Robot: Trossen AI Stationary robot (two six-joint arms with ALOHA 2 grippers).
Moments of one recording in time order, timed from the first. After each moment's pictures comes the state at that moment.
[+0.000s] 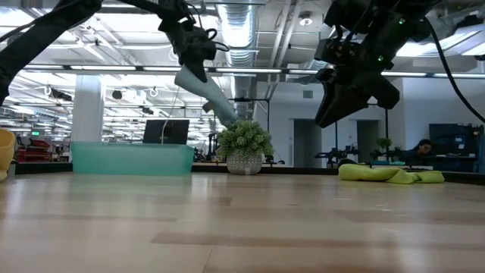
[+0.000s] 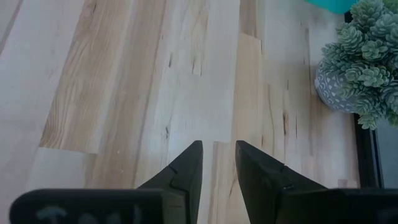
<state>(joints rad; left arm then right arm) 0.93 2.07 2.31 -1.56 0.55 0.48 -0.05 1.33 0.76 -0.34 0.20 -0.41</state>
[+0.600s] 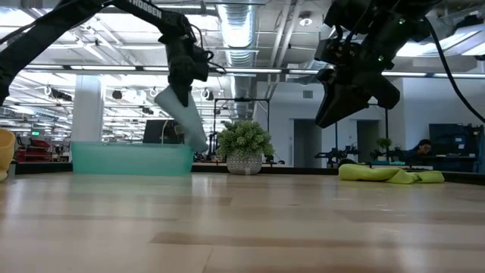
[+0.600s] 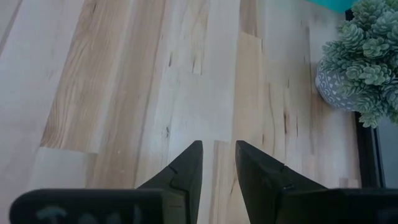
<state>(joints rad) 0.93 2.08 2.13 -1.57 0.30 0.65 -0.05 1.33 0.76 -0.34 0.20 -0.41</state>
